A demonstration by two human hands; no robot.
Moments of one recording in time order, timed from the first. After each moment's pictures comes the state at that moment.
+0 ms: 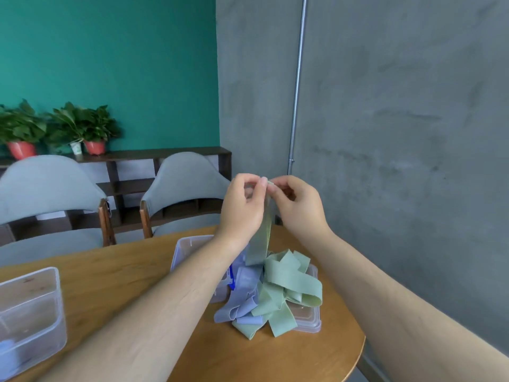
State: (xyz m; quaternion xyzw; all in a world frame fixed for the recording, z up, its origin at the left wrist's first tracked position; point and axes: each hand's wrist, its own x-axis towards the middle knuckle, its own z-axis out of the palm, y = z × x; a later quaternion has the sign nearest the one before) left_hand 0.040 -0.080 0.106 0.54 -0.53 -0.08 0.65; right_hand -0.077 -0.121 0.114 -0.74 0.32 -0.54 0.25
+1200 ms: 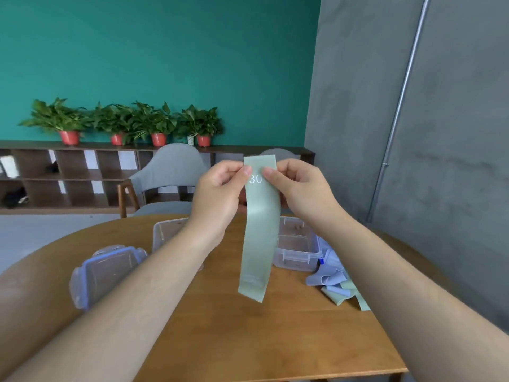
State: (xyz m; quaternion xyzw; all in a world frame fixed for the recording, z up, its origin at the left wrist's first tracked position) left_hand 0.141 0.164 0.134 0.54 -0.40 -0.09 0.73; right_hand 0.030 0.056 0.151 -0.78 0.13 -0.41 0.46
